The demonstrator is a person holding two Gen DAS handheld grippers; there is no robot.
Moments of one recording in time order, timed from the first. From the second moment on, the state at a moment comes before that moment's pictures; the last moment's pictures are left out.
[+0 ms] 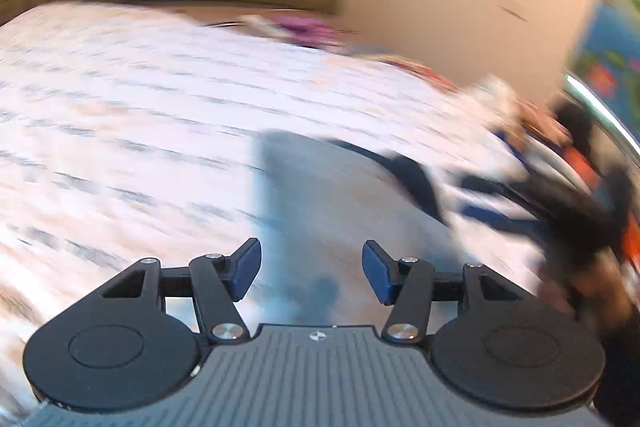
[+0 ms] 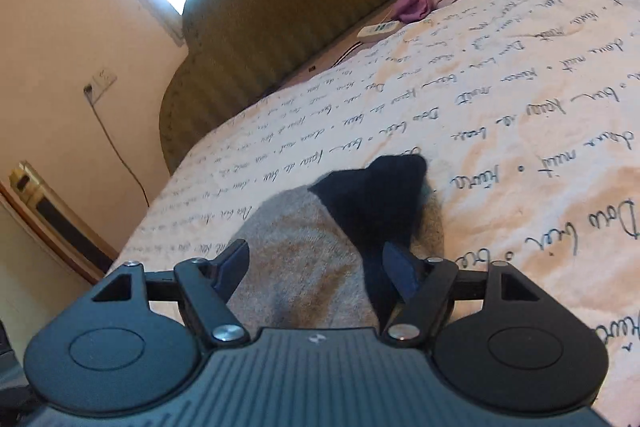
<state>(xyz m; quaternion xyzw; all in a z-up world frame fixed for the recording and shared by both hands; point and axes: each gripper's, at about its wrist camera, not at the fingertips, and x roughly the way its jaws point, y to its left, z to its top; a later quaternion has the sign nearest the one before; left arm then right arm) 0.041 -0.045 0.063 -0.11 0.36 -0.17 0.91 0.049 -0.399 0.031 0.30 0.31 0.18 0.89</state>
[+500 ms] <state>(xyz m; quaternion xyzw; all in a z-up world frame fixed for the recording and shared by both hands) 0.187 -0.056 0.001 -0.23 0.45 -0.20 0.84 0.120 -0.389 -0.013 0.26 0.39 0.19 0.86</state>
